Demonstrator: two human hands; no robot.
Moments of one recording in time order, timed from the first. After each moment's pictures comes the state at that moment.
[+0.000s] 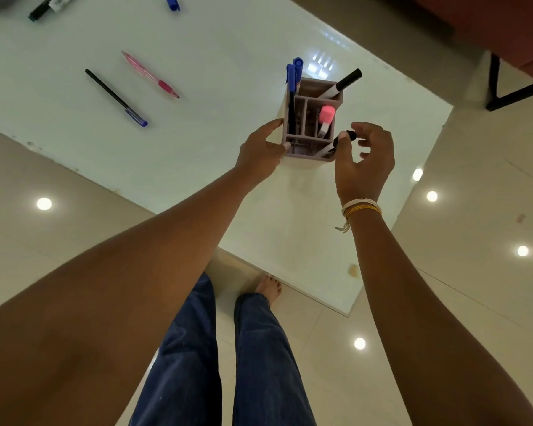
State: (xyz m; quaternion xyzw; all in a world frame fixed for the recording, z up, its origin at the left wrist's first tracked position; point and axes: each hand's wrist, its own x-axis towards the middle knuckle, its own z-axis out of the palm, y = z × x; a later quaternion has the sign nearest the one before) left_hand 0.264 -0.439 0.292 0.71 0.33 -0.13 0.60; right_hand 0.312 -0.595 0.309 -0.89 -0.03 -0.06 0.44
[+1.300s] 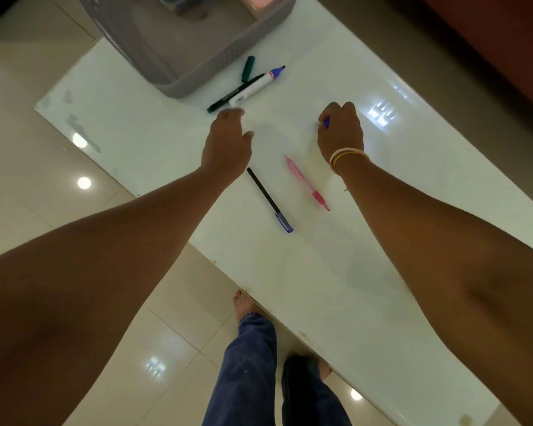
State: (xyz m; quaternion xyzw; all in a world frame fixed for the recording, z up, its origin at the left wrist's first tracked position) left_hand 0.247 -0.053 0.255 0.86 0.39 0.01 0.33; right_hand 0.409 -0.184 0.234 -0.94 -0.22 0.18 0.19
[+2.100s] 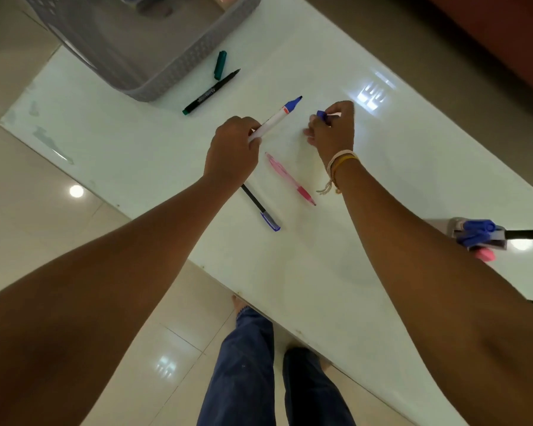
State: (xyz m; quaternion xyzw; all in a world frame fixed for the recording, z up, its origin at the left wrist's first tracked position) left_hand 0.266 -0.087 0.248 0.89 0.30 0.05 0.33; right_hand 0.400 -0.205 0.239 -0.79 0.06 0.27 0.54
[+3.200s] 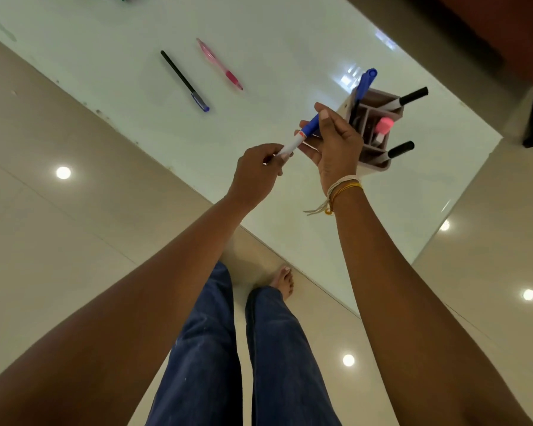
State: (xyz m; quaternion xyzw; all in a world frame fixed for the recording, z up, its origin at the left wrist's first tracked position) left_hand 0.168 -0.394 0.311 0.75 0.35 0.00 0.57; right_hand 0.270 -0.480 0.319 -0.66 0.08 0.28 0.69
